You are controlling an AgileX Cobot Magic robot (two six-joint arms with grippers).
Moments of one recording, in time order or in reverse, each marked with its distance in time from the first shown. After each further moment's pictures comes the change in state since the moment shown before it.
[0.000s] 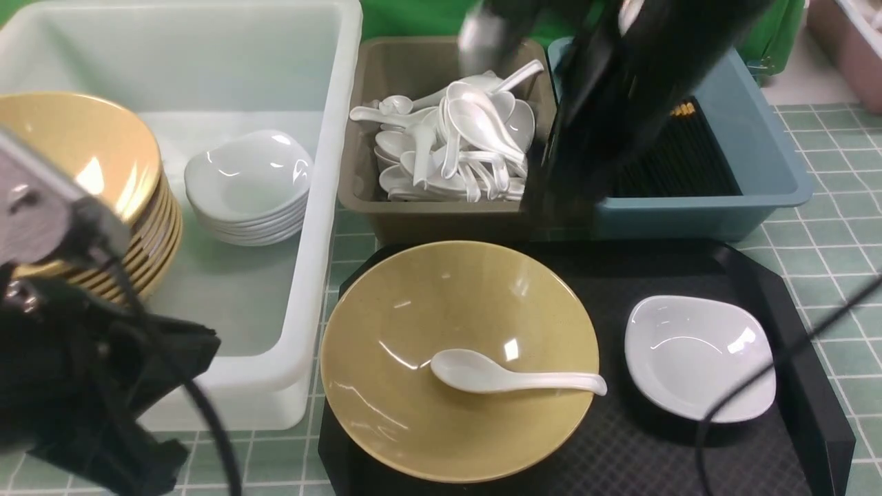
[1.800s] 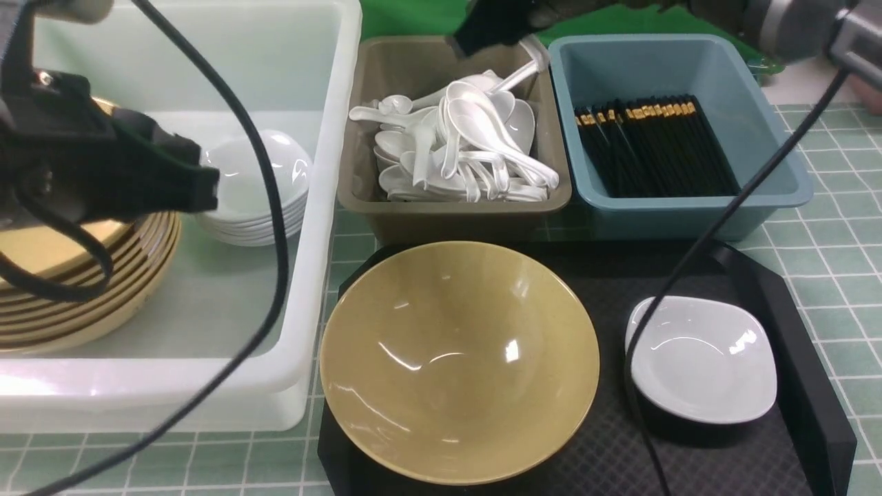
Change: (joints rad) right arm -0.126 0.311 -0.315 -0.233 -0.731 0.345; left arm 0.308 0.296 -0.195 -0.080 -0.172 -0.011
